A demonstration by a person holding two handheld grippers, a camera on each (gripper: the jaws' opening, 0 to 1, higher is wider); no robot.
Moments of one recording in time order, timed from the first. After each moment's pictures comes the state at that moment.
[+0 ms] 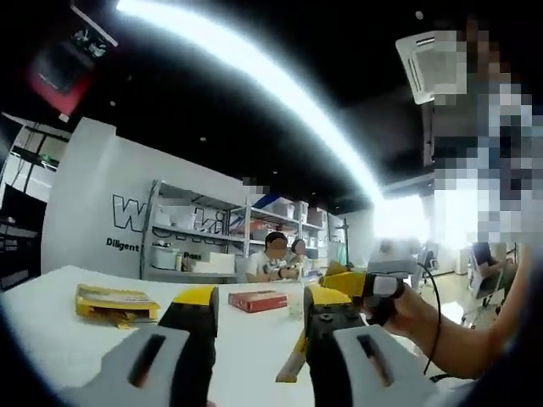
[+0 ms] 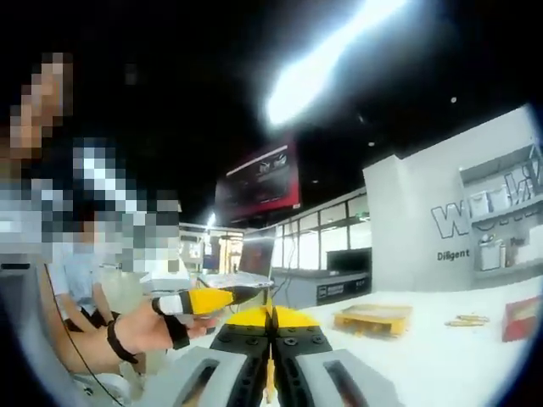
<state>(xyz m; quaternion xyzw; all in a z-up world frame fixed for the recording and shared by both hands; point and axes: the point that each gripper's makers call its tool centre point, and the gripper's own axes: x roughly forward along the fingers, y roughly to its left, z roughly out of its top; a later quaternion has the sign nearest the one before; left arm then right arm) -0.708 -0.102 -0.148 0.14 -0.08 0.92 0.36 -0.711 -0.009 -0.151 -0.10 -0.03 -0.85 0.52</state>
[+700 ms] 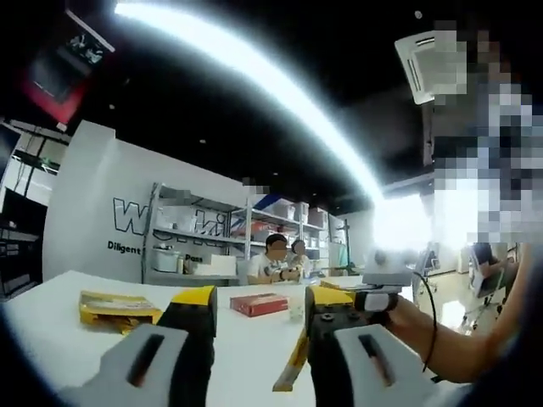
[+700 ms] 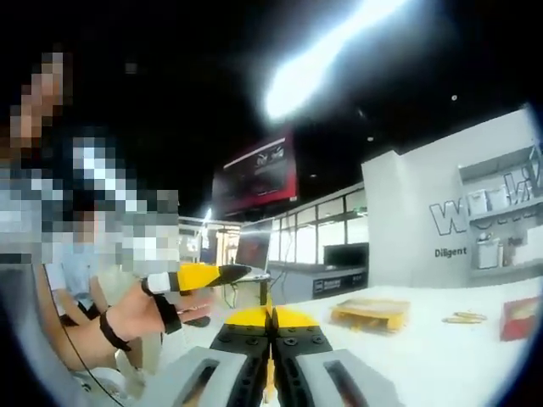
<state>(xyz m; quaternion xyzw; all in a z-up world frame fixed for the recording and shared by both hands) -0.702 -0.104 -0.134 0.14 -0.06 0.92 0.36 -0.721 -0.012 -0.161 -0.08 -0.02 -0.86 0.51</state>
